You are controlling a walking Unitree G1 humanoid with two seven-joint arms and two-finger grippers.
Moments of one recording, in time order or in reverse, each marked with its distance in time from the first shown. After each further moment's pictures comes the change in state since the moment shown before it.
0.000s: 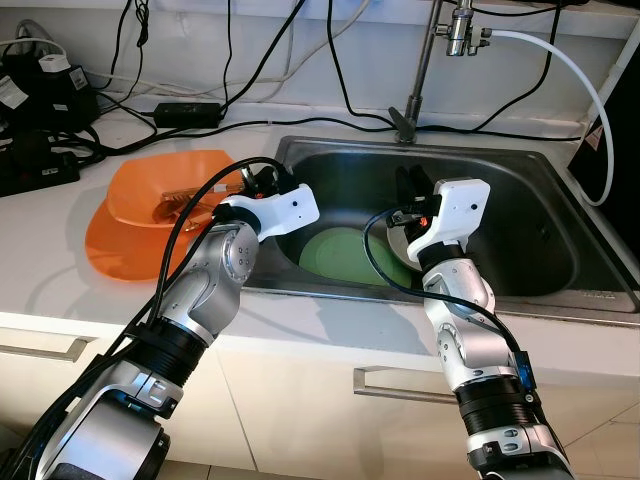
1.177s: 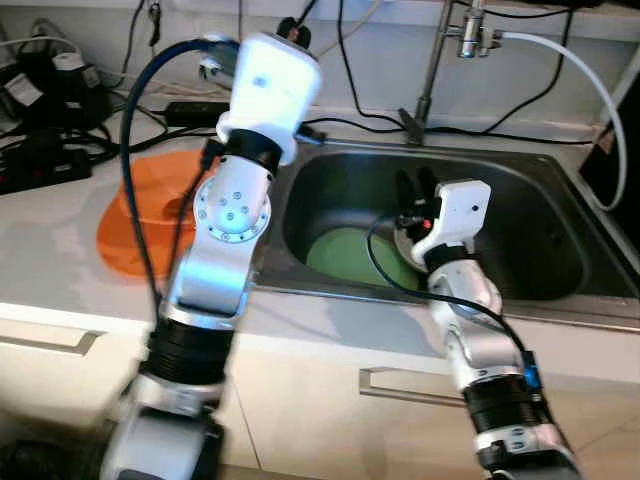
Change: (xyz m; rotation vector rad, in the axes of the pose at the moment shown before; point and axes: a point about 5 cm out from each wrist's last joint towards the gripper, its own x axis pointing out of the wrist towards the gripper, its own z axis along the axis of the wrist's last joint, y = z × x) left arm -0.035 0.090 0.076 -0.944 -0.536 0.356; right arm -0.002 -0.009 -0.003 -0.114 0.018 0.007
